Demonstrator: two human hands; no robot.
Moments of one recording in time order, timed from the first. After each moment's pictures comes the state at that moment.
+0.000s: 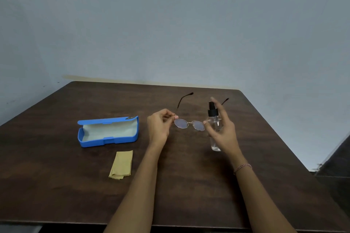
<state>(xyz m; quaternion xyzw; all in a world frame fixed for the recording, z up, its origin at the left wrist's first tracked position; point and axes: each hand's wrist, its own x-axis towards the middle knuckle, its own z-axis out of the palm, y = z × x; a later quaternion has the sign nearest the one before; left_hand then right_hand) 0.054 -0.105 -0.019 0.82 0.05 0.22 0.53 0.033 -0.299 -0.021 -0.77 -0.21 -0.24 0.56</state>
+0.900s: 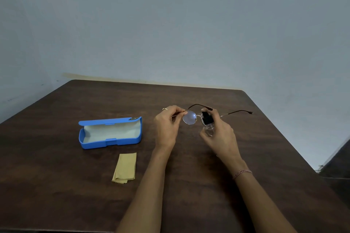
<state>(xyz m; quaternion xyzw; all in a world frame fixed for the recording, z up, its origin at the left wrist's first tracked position) 0.050 -0.108 -0.020 0.77 -0.10 0.39 0.49 0.029 -0.269 -0.022 -0.90 -0.12 -0.27 0.31</state>
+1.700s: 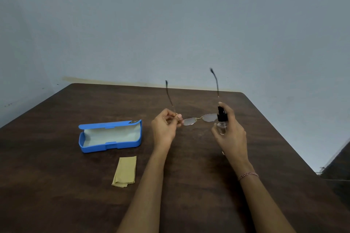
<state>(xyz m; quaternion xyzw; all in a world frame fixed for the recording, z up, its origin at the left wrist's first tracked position) 0.058 -0.106 -0.017 0.70 0.04 0.19 0.68 0.026 -0.285 -0.013 -0.87 -0.06 -0.33 0.36</state>
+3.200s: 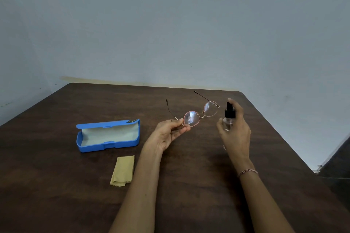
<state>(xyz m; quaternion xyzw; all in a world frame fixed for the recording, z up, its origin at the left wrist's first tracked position) 0.048 -0.099 -0.003 0.48 0.08 -0.13 0.86 0.037 -0.296 -0.019 -0.83 -0.03 -0.40 0.39</state>
